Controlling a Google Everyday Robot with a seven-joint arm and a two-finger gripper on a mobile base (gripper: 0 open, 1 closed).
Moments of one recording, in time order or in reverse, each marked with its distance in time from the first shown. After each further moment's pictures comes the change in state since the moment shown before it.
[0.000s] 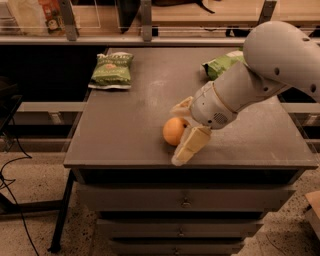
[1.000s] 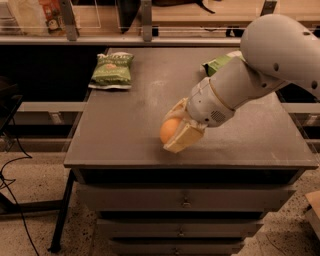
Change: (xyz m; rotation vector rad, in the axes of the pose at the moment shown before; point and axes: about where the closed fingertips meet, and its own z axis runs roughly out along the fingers) arm -0.018 0.006 -0.003 0.006 0.000 -0.051
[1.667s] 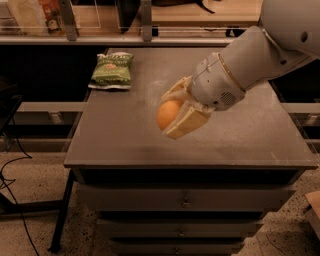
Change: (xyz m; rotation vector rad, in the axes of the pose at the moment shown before) arm -0.046 0.012 -0.045 0.021 -0.066 -0.116
